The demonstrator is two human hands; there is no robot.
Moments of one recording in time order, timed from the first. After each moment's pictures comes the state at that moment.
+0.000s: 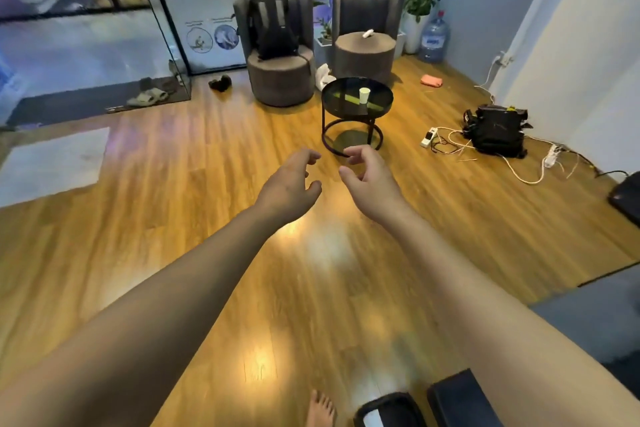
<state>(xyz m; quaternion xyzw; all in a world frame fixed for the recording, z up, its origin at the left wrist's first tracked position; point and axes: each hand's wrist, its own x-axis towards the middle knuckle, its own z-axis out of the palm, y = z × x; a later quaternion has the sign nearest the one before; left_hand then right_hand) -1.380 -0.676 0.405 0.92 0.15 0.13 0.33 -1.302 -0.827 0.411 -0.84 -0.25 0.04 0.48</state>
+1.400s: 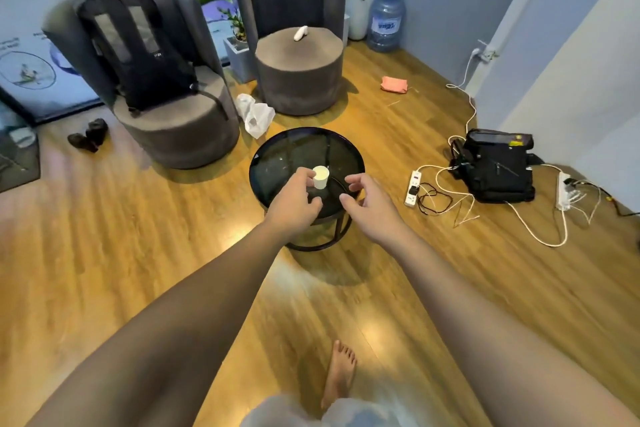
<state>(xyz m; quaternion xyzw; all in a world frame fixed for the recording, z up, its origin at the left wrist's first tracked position) -0.437 -0.356 0.275 0.91 0.12 0.00 0.39 -0.423 -0.534 0.315 -0.88 -0.12 0.10 0.44</state>
